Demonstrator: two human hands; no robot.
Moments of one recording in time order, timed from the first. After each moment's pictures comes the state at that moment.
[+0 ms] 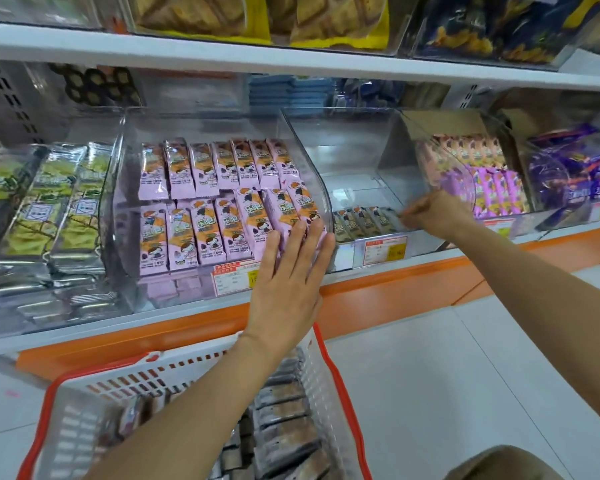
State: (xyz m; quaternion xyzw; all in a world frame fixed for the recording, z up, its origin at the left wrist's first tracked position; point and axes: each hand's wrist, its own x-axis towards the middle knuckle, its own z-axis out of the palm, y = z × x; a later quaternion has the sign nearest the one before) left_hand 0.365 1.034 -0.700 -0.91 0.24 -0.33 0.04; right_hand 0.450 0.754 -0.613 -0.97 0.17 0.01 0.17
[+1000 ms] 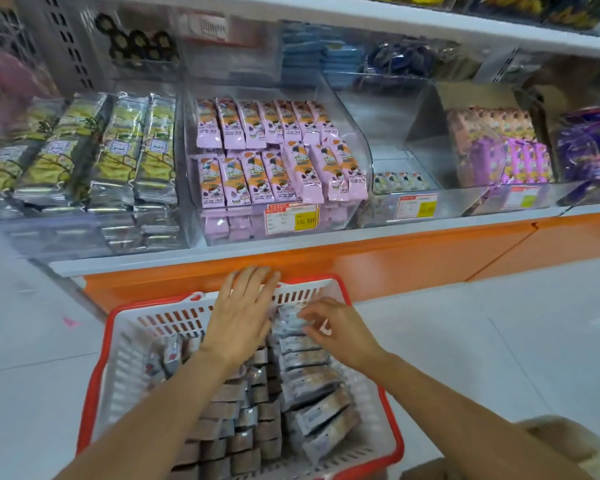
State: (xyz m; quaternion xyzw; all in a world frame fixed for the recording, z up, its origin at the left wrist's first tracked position) left_hand 0.288 1.154 -0.772 -0.96 0.25 -0.13 -0.05; right_hand 0.269 0.940 -0.771 -0.93 -0.14 0.08 0.32
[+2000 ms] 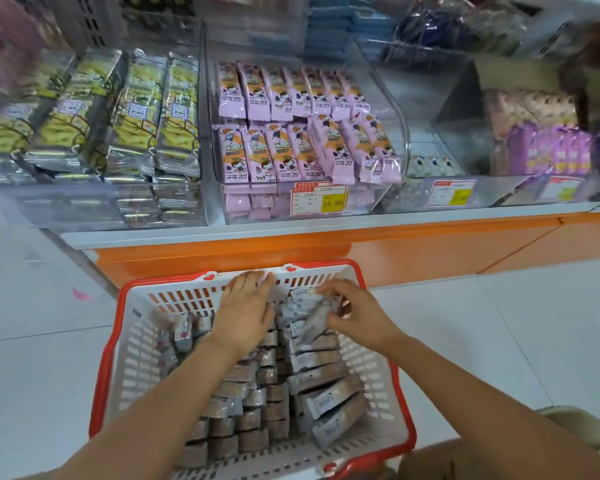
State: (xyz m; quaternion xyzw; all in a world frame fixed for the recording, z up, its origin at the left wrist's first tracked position) left_hand 0.288 1.171 -0.811 -0.97 0.15 0.06 -0.17; right_hand 0.278 0.936 -0.783 -0.91 -0.09 0.14 0.39
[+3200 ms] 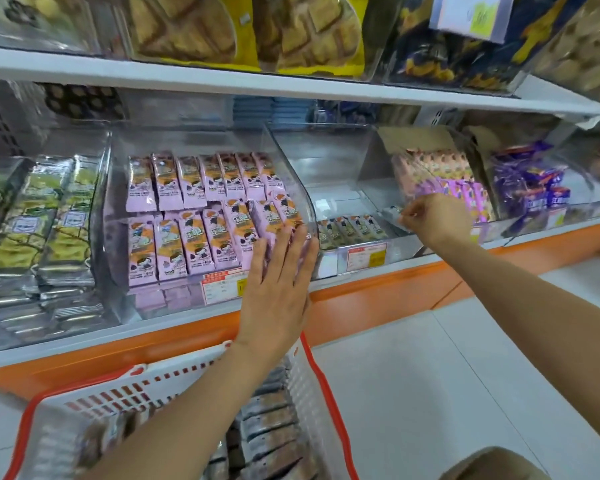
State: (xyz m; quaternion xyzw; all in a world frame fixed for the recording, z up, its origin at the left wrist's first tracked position) left_hand 0.360 1.031 -0.692 -0.92 0.23 -0.30 0.02; right_hand 0.424 0.751 -0.598 -0.97 0.17 -0.15 0.07
